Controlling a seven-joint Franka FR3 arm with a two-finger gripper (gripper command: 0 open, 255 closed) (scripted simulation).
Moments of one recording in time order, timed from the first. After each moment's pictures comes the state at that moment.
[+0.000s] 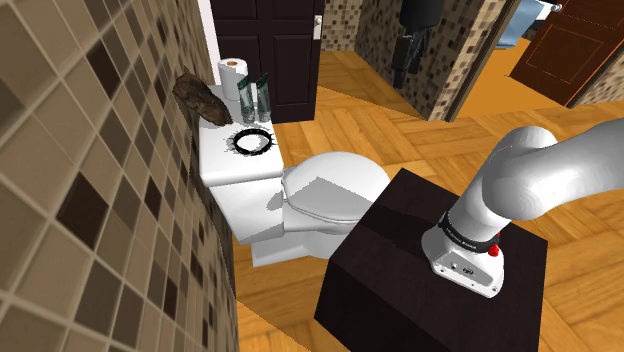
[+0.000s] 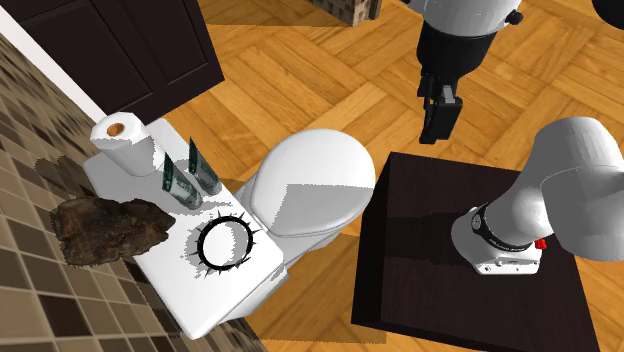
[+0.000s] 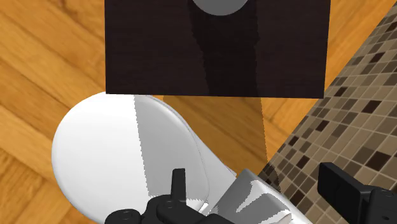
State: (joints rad) arm -0.01 -0.75 -0.02 -2.36 -0.05 1.50 -0.07
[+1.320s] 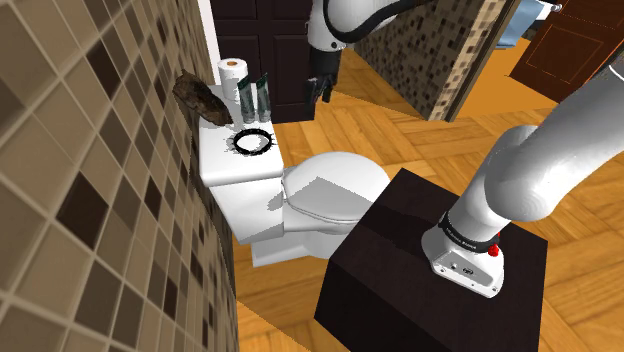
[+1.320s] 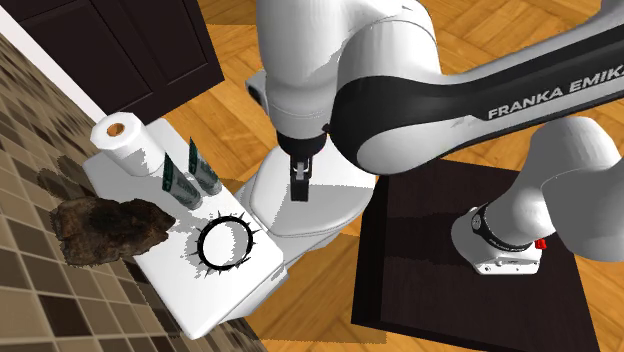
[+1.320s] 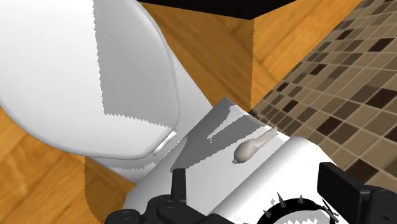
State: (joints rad) arm 0.07 -0.25 0.03 -2.30 0.02 2.08 -0.07
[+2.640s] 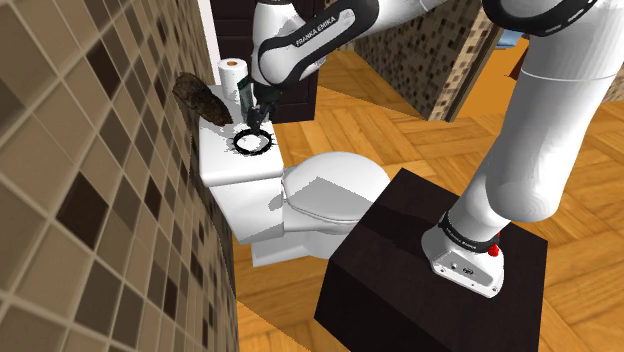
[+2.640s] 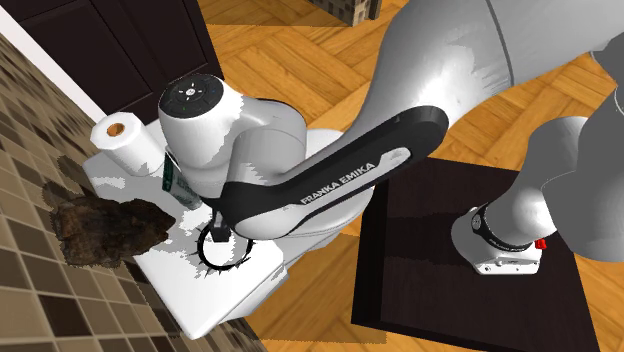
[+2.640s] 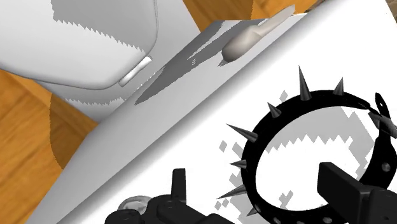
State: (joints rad) arm 0.11 0.26 0.07 -1.99 0.01 2.39 -0.07
